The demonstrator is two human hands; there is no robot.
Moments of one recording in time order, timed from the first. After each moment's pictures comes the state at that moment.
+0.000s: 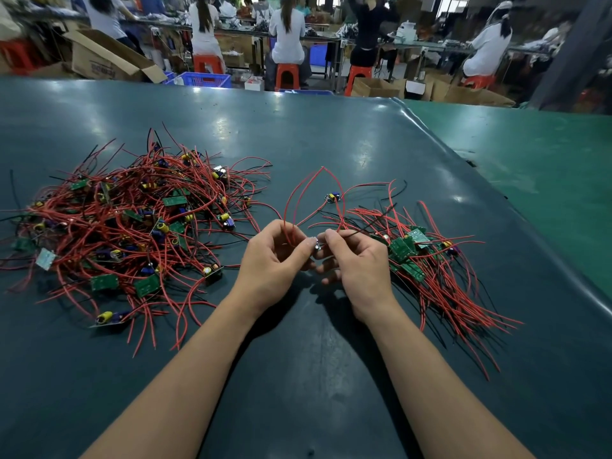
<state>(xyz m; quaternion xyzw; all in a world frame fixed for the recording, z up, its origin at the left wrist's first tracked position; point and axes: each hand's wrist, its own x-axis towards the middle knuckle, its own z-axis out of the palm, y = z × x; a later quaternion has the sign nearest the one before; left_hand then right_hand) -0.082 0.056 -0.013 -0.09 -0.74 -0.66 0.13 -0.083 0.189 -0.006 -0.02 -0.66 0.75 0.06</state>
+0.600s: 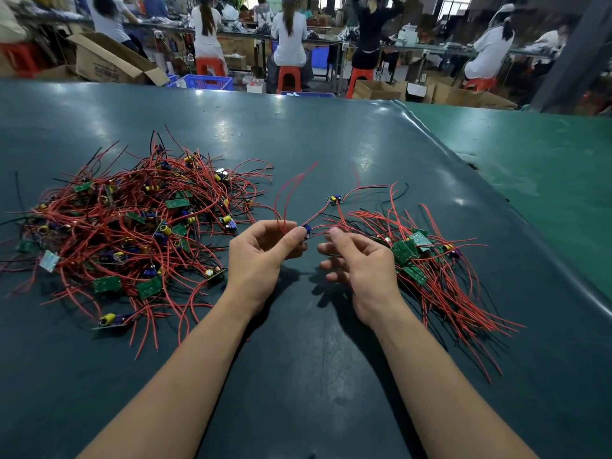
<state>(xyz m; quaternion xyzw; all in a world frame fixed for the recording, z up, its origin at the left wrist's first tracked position) -0.087 0.050 -0.011 -0.01 -0.61 -0.78 0.15 -0.086 0.192 -0.004 -0.06 -0.60 0.80 0.03</state>
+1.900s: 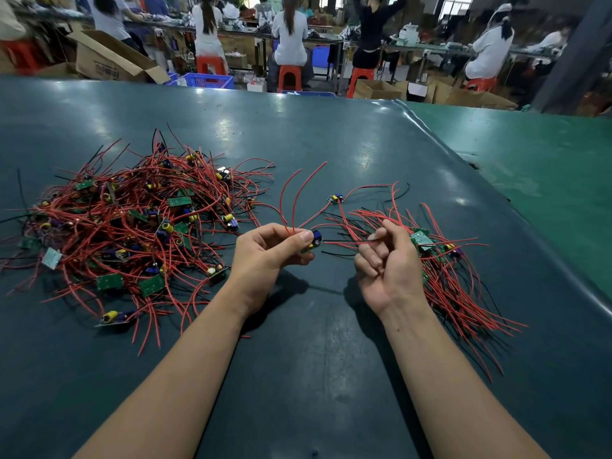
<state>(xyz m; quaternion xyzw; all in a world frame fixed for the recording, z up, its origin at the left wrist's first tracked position) -0.086 0.044 -0.009 -0.06 -0.58 -0.81 0.04 -0.092 0.212 0.009 -0.11 -0.33 0.94 0.02</state>
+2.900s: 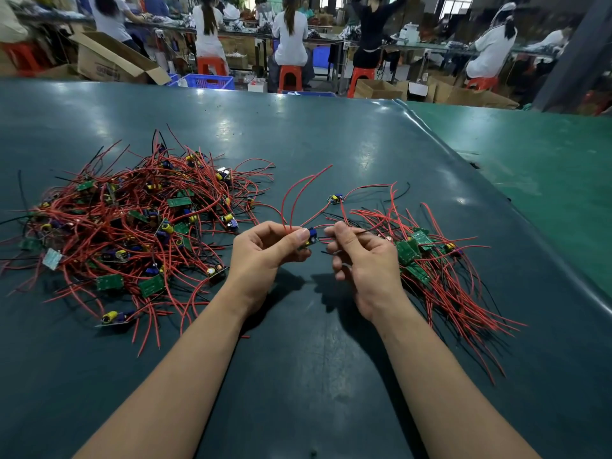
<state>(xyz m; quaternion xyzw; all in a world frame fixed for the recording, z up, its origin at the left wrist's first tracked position) -0.089 0.042 -0.014 -0.05 -0.58 -0.81 0.08 -0.088 0.196 -0.004 0.00 -0.60 0.80 0.05</state>
